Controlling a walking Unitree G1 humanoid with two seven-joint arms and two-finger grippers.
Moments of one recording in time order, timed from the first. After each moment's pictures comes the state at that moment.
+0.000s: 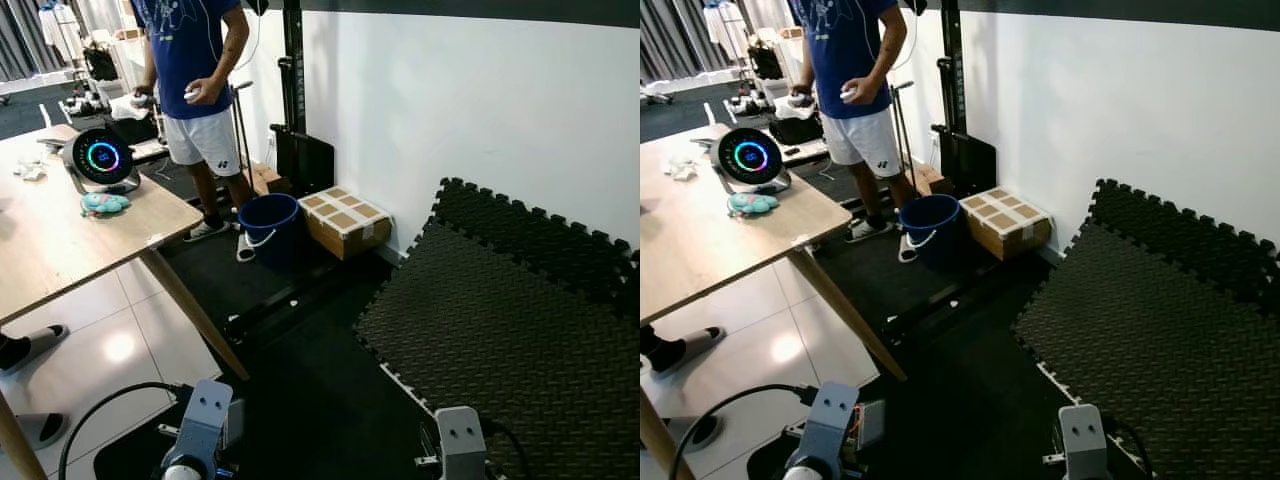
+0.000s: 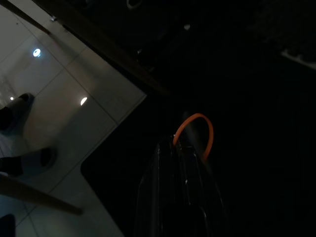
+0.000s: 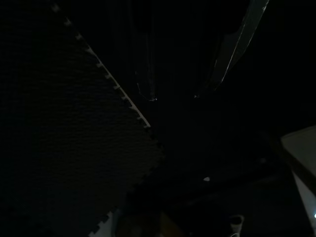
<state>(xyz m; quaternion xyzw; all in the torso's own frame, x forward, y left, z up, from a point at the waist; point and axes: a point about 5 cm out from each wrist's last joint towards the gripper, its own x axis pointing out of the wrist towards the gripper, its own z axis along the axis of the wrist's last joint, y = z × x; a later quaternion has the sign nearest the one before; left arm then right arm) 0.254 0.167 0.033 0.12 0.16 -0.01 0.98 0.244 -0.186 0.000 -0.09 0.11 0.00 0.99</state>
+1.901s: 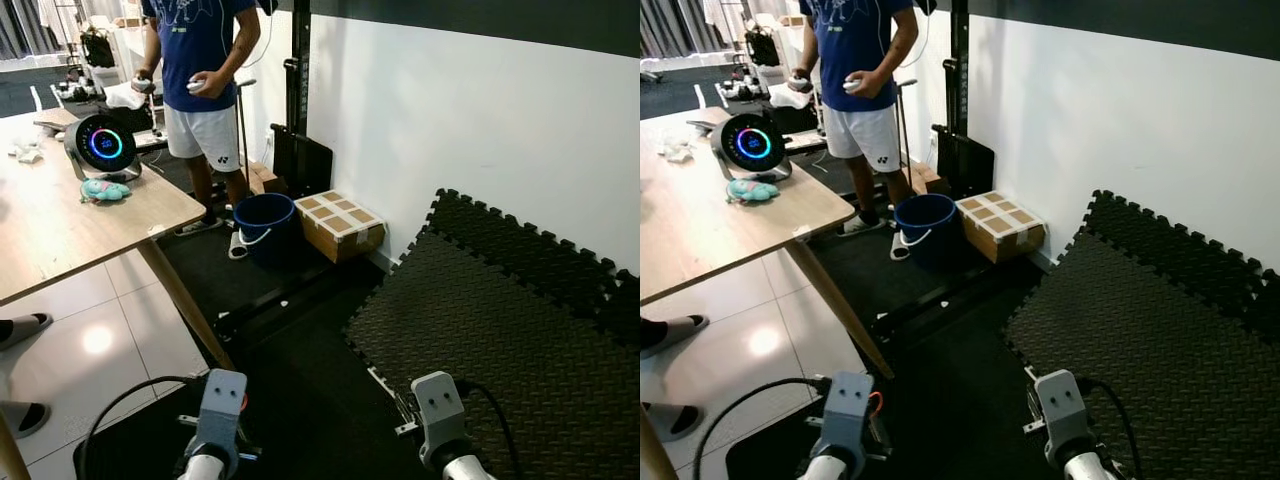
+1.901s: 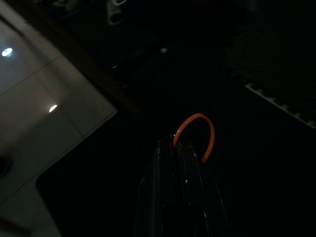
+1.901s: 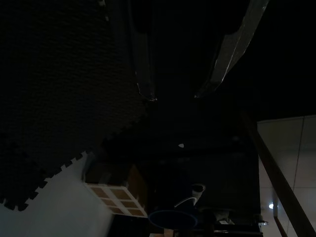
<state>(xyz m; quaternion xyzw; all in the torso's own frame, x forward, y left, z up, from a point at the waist) 0.266 0.139 0.037 0.08 0.13 -0.03 0.99 0.276 -0.165 0.038 -0.12 0.03 0.11 0.99</state>
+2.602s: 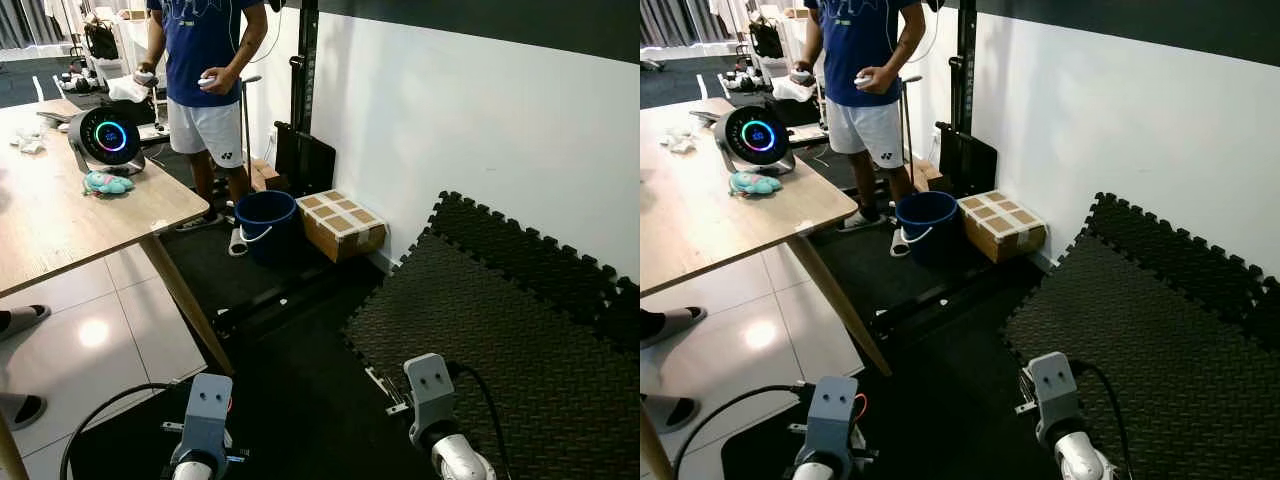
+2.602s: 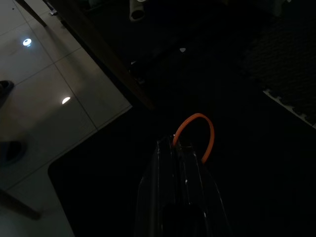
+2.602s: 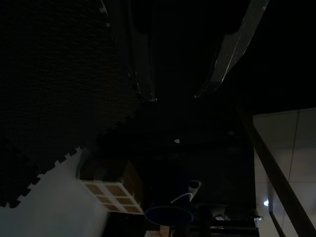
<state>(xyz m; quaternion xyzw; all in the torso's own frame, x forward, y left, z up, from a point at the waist) 0.257 0.157 0.038 0.08 0.13 0.02 0.99 0.293 -0.158 0.046 -0.10 0.03 0.11 0.99</state>
